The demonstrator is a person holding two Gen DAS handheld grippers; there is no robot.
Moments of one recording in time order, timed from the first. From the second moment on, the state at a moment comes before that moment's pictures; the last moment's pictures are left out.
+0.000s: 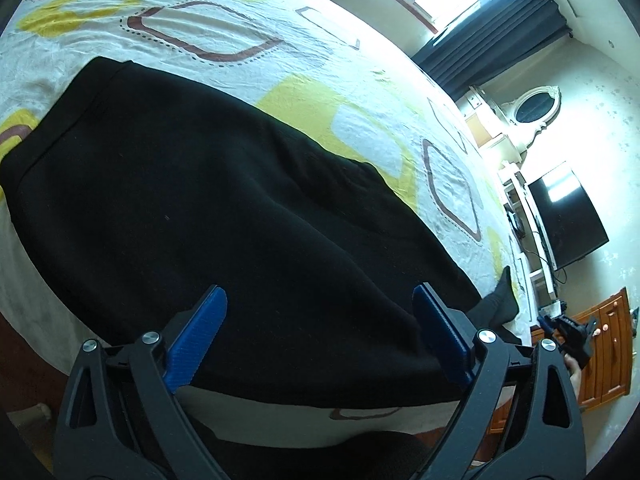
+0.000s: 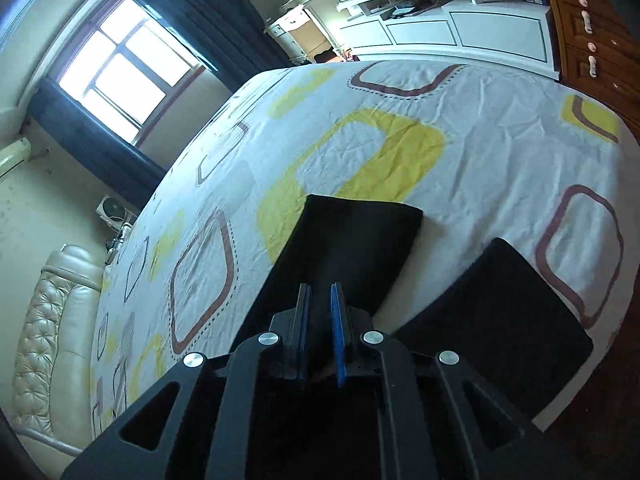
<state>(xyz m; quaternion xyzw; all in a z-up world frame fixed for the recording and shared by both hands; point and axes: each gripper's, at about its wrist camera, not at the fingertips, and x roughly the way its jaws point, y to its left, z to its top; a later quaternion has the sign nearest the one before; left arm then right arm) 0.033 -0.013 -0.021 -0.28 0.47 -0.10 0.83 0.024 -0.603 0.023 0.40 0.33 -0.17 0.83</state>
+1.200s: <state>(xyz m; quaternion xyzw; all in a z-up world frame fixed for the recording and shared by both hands) 0.005 -0.041 -0.041 -0.33 0.49 -0.15 0.79 0.003 -0.573 -0.008 0.47 0.33 -0.16 0.80</state>
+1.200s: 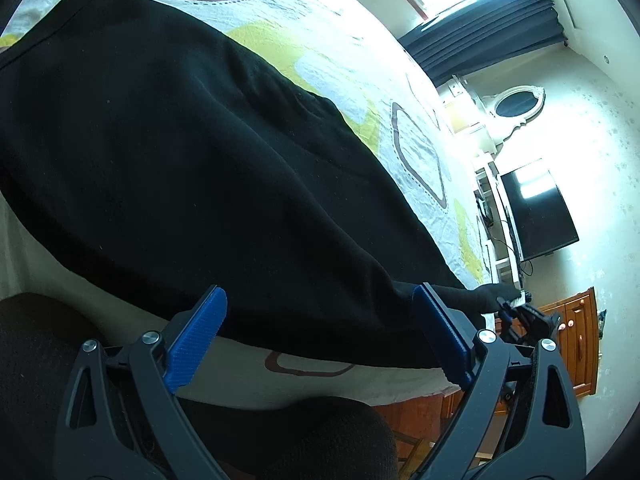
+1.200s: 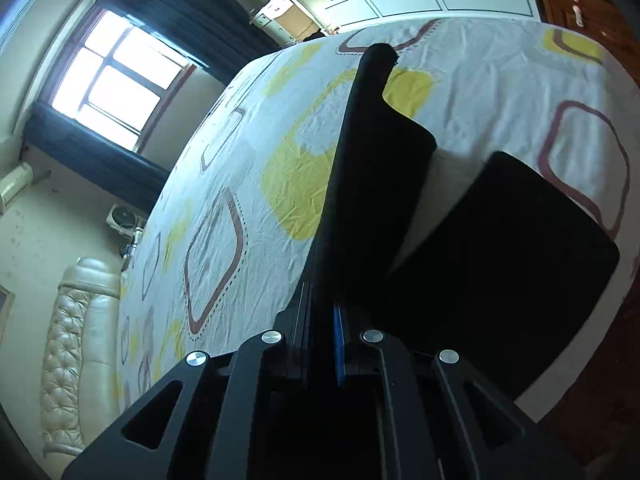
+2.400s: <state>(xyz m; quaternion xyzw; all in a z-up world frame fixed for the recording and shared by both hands) 0.016 -0.103 -0.090 -0.45 0.51 -0.14 0.72 -0.081 -0.600 -0.106 0.63 0.25 -0.07 0.74</state>
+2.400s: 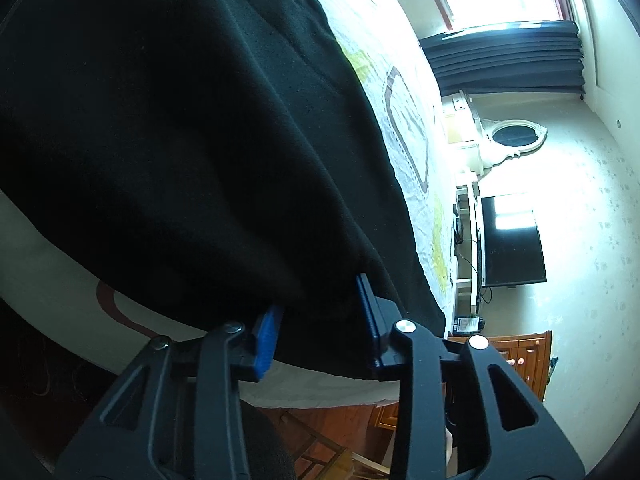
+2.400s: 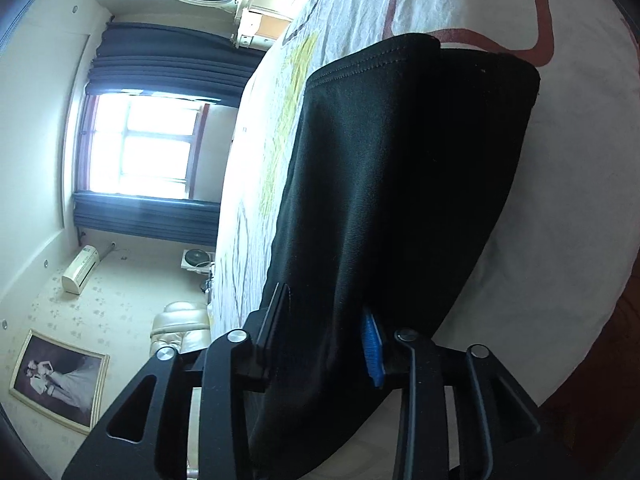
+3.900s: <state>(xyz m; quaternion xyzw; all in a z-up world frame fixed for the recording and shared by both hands) -0.005 -0.093 -0.086 -0.39 0.53 -0.15 0.74 -0.118 -0.615 -0.105 0.58 0.28 -0.11 0.76</state>
